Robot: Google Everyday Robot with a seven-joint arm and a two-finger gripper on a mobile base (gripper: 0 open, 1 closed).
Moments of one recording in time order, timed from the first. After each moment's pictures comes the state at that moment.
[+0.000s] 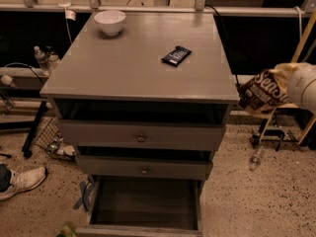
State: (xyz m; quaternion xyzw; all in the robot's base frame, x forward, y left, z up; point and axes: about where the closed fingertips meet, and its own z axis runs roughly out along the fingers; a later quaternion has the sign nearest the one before) arm 0.623 -0.341 0.894 -0.58 0.54 -0.43 0.43
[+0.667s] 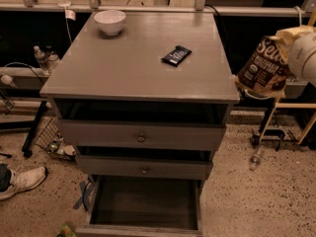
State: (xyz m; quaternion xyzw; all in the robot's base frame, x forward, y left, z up) arm 0.651 -0.324 0.976 -0.58 0.45 -0.51 0.45
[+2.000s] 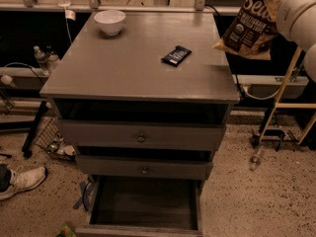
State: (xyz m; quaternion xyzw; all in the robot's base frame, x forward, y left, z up) arm 0.687 -0.270 1.072 -0.57 0.35 -0.56 0.50
